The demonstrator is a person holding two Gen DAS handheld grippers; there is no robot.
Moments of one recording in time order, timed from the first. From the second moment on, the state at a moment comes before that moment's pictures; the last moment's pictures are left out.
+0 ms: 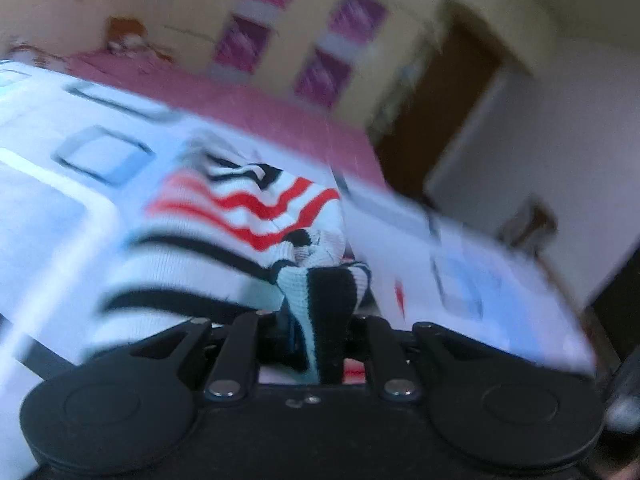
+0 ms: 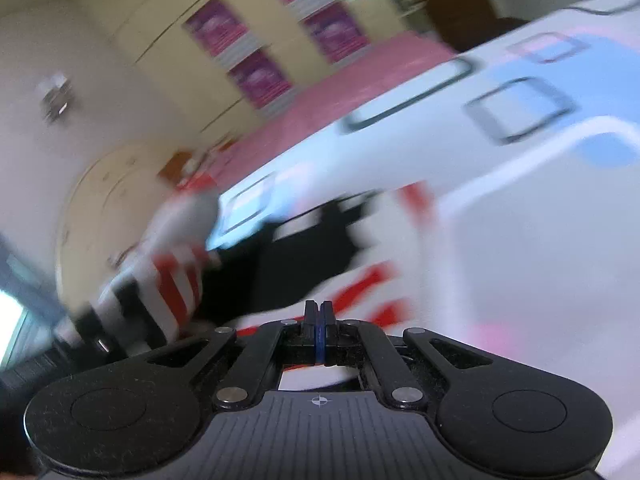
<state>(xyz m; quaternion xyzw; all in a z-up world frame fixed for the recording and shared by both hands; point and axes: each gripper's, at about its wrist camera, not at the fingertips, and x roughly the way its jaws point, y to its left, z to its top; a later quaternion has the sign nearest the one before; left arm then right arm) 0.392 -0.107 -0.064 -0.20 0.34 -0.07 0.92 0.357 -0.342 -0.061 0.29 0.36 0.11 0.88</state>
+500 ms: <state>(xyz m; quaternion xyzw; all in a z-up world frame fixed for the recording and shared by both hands) 0.395 -0.023 -0.035 -0.16 0.34 -0.07 0.92 0.375 -0.353 -0.063 0.36 0.39 0.21 0.82</state>
